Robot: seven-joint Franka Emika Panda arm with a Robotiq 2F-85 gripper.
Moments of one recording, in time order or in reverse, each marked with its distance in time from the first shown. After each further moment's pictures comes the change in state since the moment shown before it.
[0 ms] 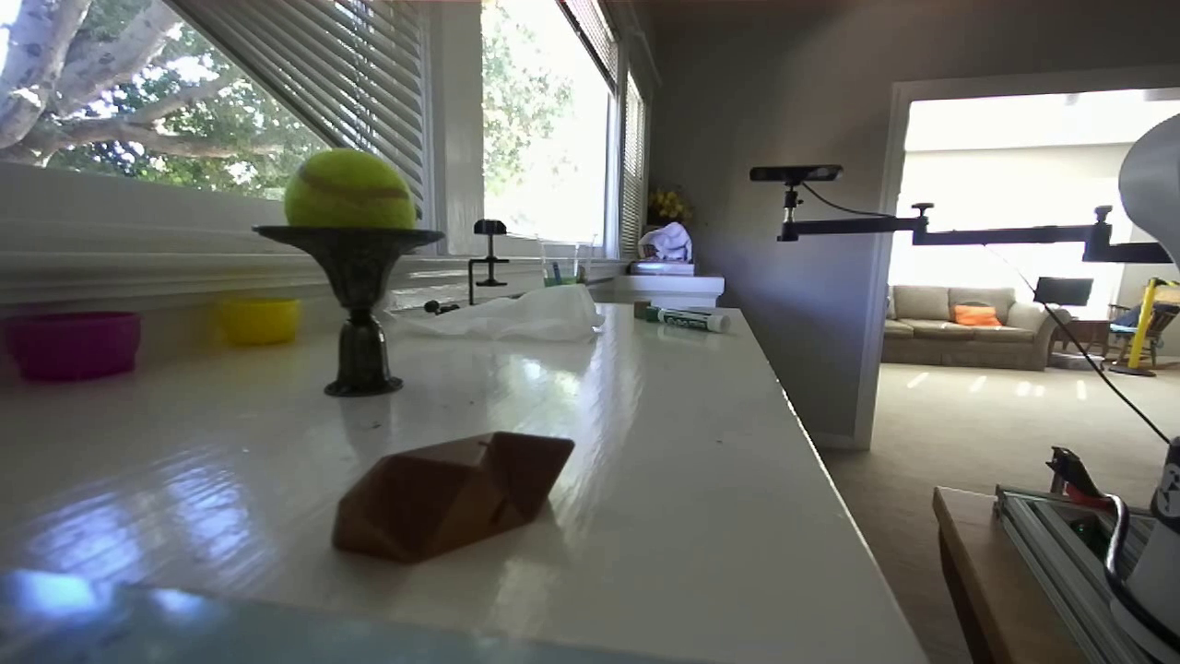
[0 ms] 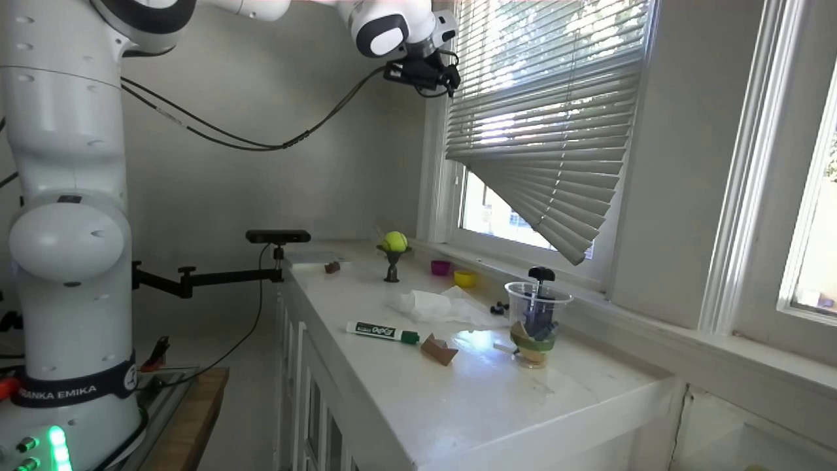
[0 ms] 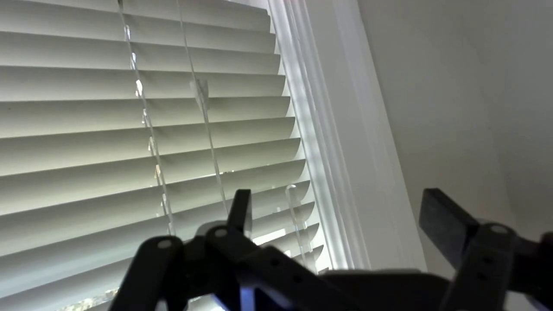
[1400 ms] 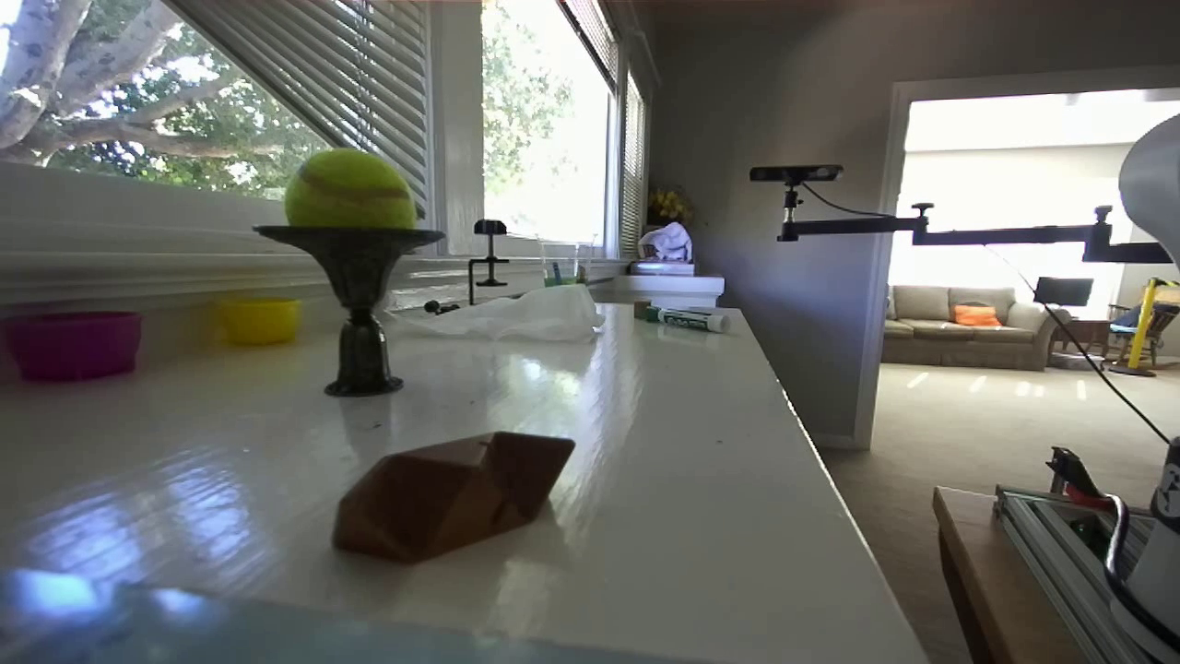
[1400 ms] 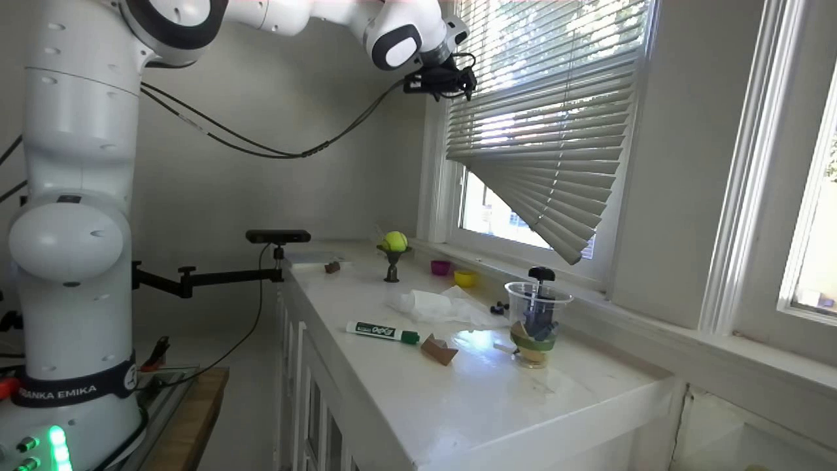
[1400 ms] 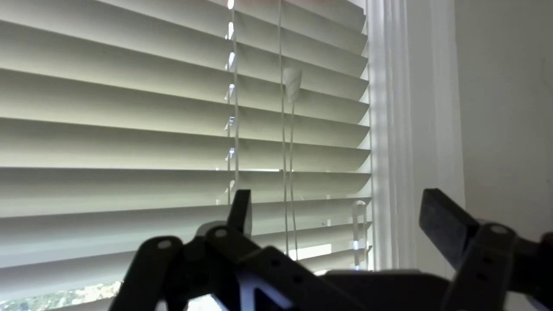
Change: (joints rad) arm -0.005 0.104 -0.002 0.084 -0.112 0.086 -0.112
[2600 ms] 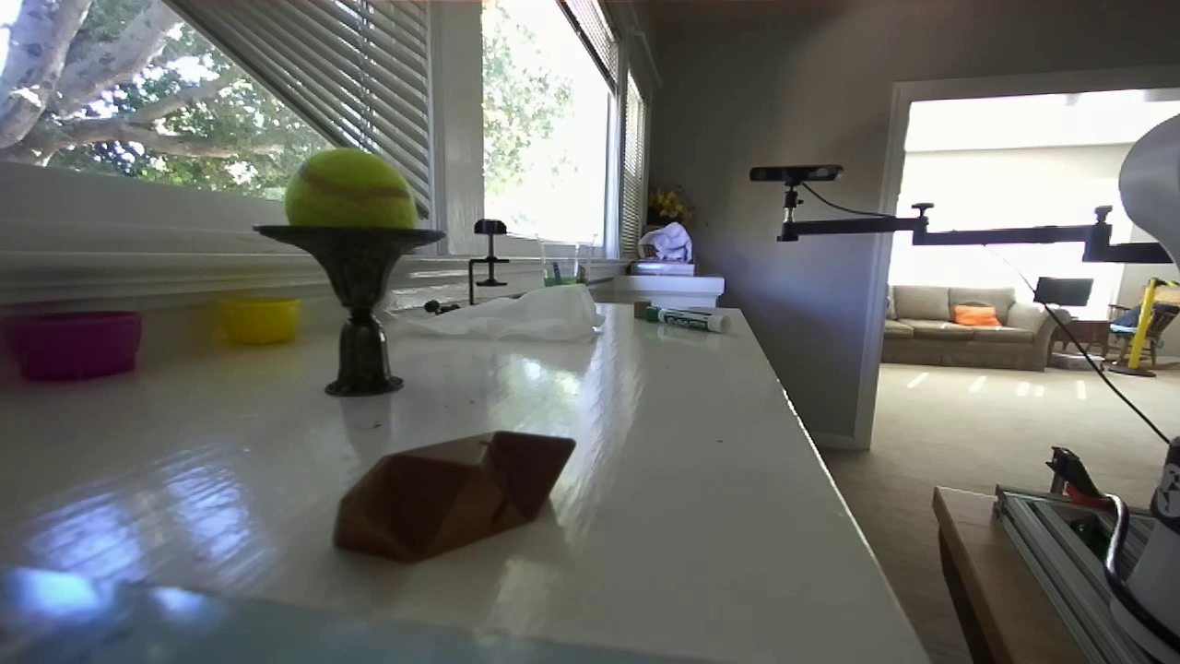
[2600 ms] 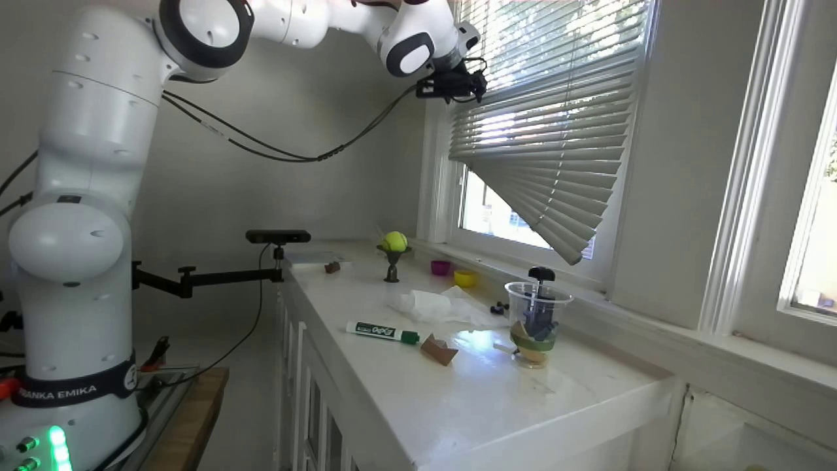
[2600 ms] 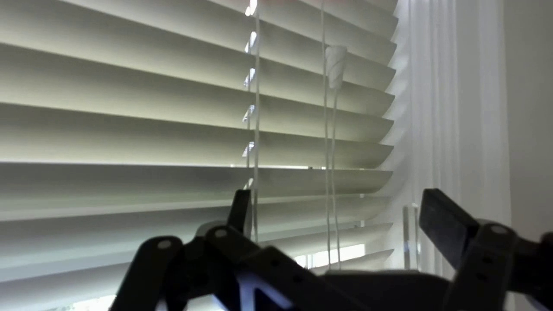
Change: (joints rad) arm -0.001 0.118 -0.009 0.142 -0.002 0.000 0.000
